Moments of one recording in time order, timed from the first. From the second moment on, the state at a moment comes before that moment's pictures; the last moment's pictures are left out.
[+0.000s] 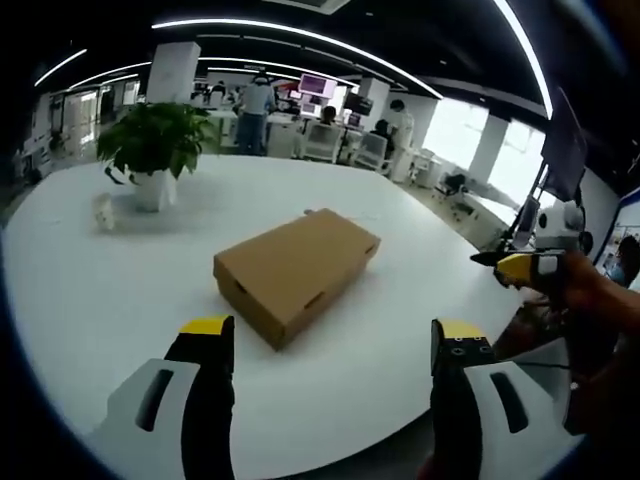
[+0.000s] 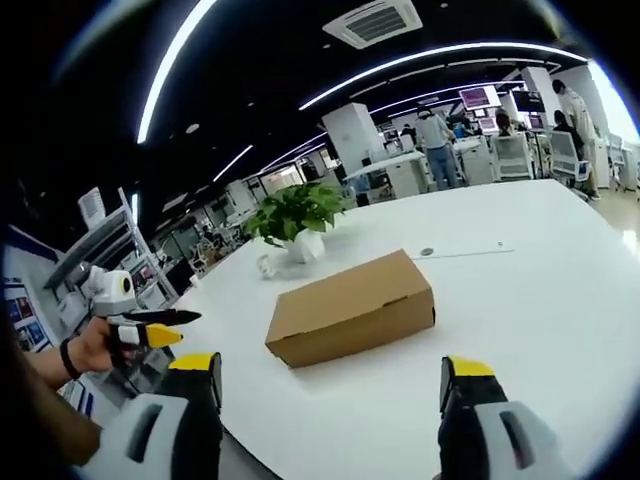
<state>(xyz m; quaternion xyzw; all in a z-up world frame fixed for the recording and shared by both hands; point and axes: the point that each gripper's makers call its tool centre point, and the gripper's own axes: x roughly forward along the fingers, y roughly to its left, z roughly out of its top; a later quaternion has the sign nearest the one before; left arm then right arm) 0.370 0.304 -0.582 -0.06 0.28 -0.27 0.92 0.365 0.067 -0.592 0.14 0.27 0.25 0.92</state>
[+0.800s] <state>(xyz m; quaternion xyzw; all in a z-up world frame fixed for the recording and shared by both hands) 0.403 0.306 -0.618 -0.08 0.31 -0.24 0.92 0.432 0.078 -0.620 0.20 0.29 0.27 0.90</state>
